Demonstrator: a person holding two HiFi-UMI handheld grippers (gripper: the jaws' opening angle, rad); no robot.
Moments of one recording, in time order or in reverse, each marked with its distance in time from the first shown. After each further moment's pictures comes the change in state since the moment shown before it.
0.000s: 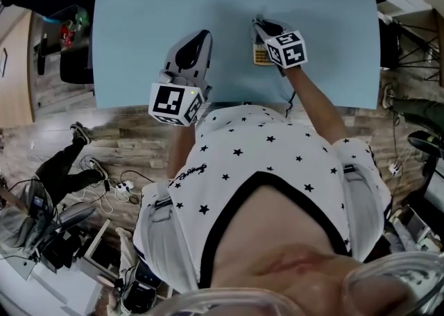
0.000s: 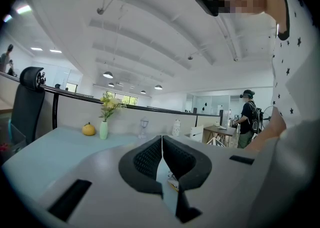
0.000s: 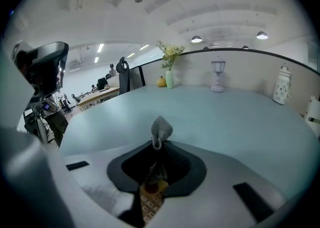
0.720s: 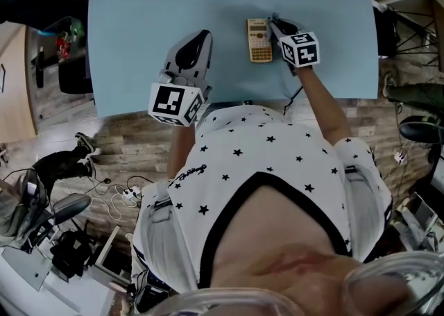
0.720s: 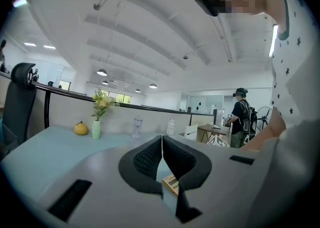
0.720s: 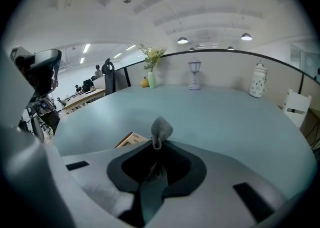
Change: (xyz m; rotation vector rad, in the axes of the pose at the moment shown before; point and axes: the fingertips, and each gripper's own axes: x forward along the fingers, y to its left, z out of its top) left arm 0.010 -0.012 -0.001 0.009 0.016 -0.071; right arm -0.040 -0.053 -0.025 0.079 0.000 -0.135
